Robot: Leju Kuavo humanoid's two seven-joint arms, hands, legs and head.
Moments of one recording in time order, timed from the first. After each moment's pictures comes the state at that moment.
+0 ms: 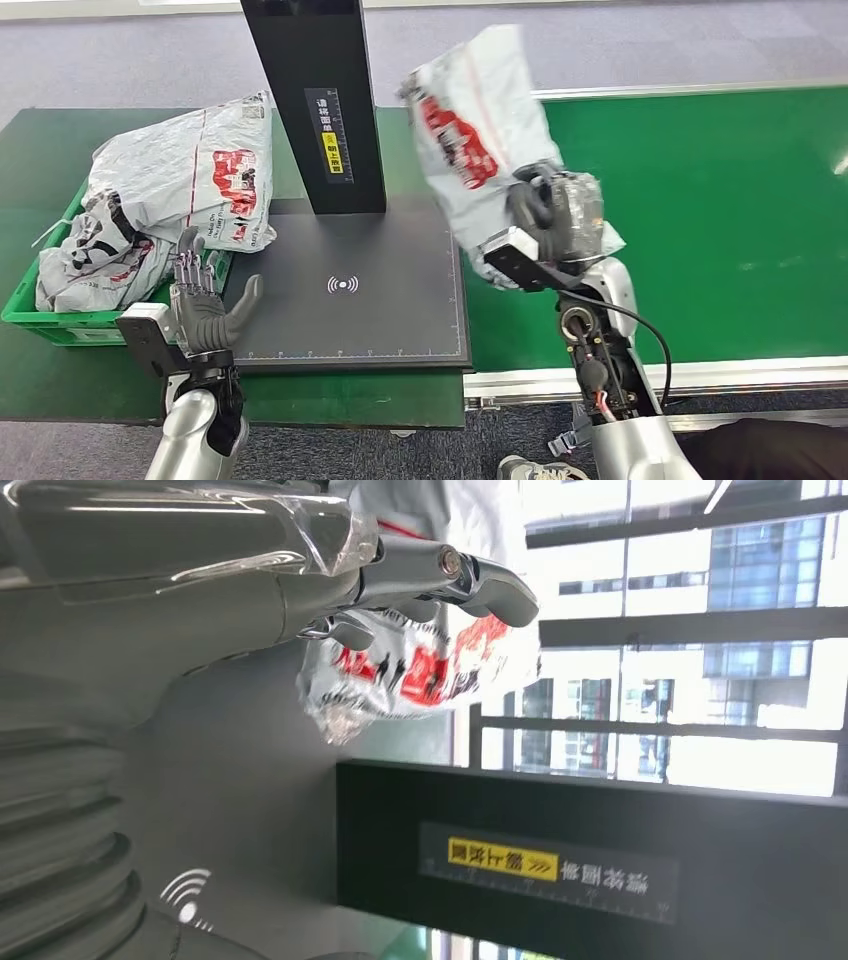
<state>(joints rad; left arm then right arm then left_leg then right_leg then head) -0.17 -0.13 -0.05 -1.35 0.10 0.15 -0.57 -0.54 0.09 0.24 -1.12 0.86 -0.40 -0.49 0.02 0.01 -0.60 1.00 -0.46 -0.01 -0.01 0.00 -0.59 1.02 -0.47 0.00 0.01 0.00</state>
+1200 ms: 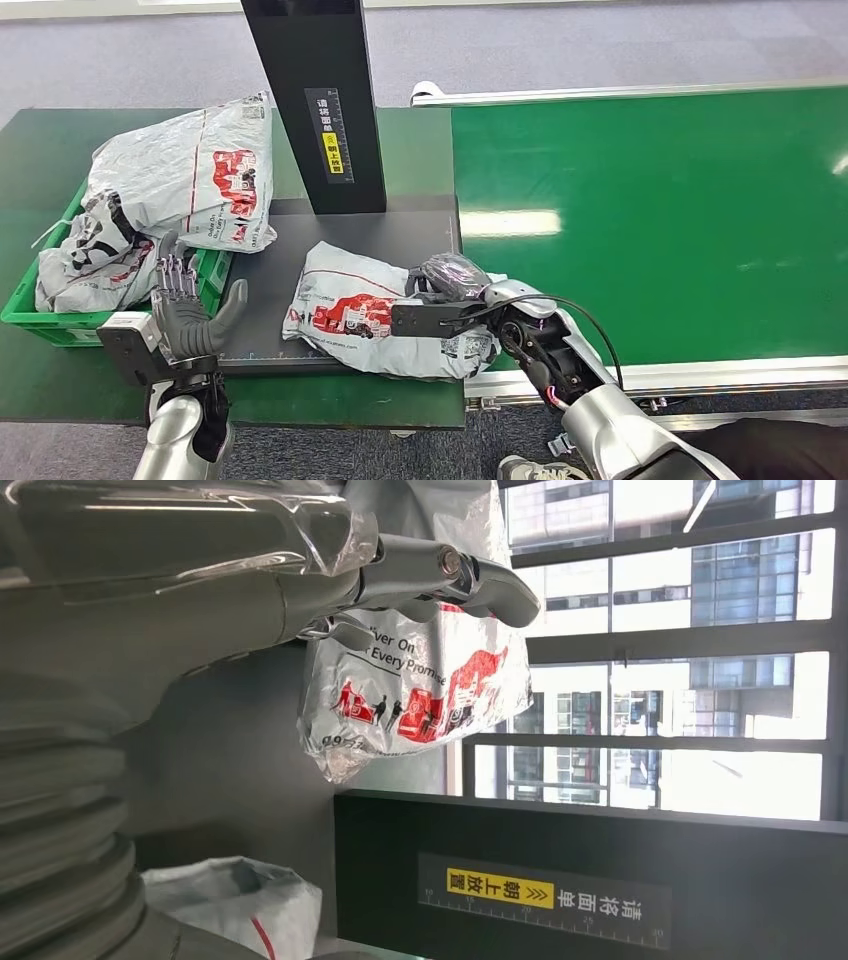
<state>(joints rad) -0.14 -0.10 -0.03 -1.39 0.09 0.15 -0.59 -0.71 0.07 0.64 -0.71 0.85 0.12 -0.35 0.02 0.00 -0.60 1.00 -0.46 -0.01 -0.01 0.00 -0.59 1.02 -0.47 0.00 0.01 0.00</state>
